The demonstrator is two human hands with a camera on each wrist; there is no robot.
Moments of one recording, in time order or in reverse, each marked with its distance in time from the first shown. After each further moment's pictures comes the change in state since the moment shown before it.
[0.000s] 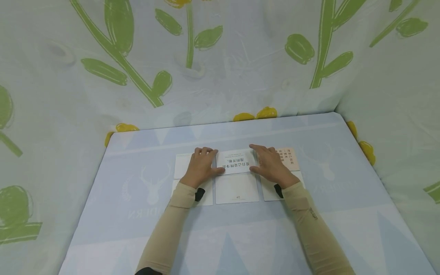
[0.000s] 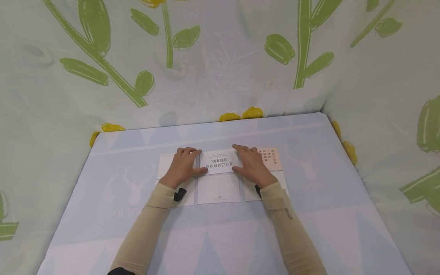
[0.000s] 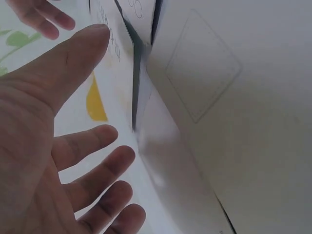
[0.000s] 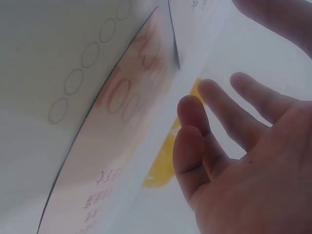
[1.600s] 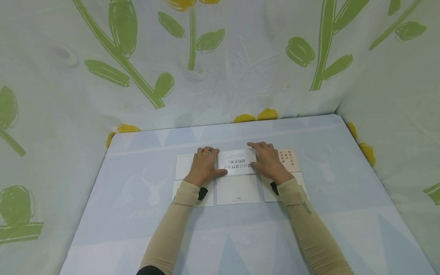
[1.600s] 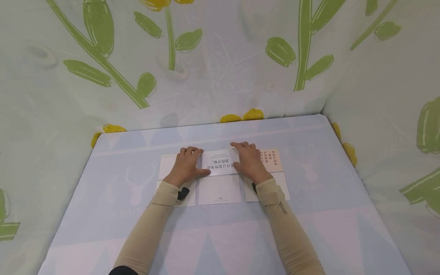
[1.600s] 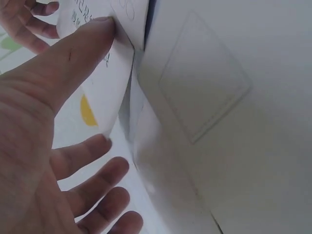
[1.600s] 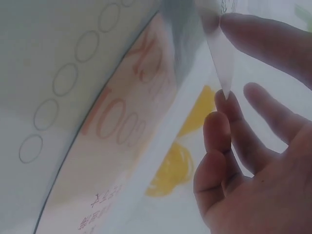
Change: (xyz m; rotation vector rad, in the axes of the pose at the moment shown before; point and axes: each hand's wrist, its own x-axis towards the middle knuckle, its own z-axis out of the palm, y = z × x) left_hand 0.005 0.003 0.005 -0.009 0.029 -0.010; right_hand 0.018 -0.009 0.003 -0.038 0.071 0.076
